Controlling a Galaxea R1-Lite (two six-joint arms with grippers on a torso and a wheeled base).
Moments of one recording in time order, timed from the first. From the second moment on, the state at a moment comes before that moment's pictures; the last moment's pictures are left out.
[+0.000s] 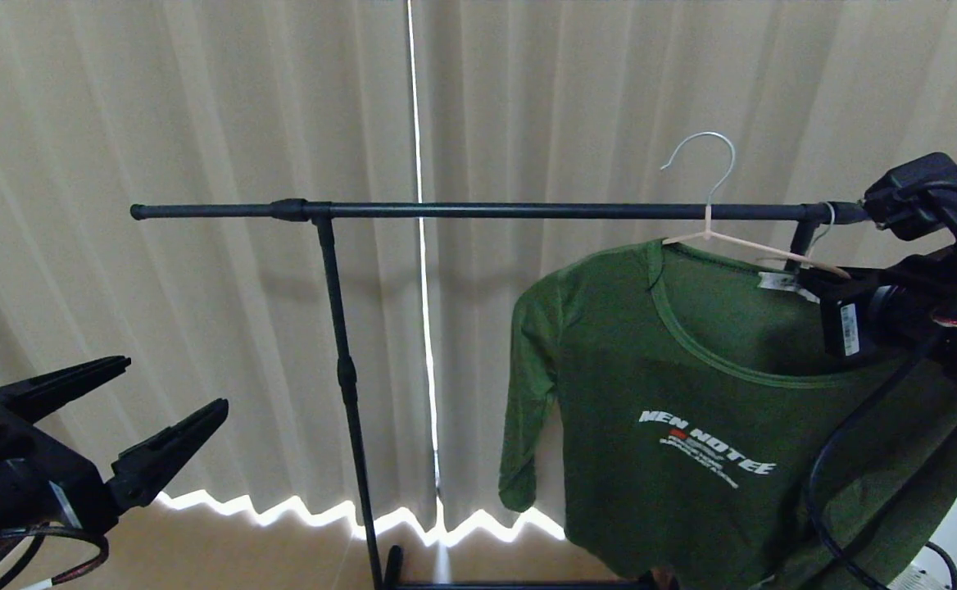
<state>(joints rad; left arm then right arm) -0.20 1.04 -0.32 -0.60 -0.13 0.18 0.29 1.38 -0.81 -0.31 -0.27 -0.24</state>
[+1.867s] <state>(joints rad) -0.20 1.04 -0.31 -0.60 -0.13 0.18 0.32 1.88 -1.08 -0.31 -0.30 -0.10</state>
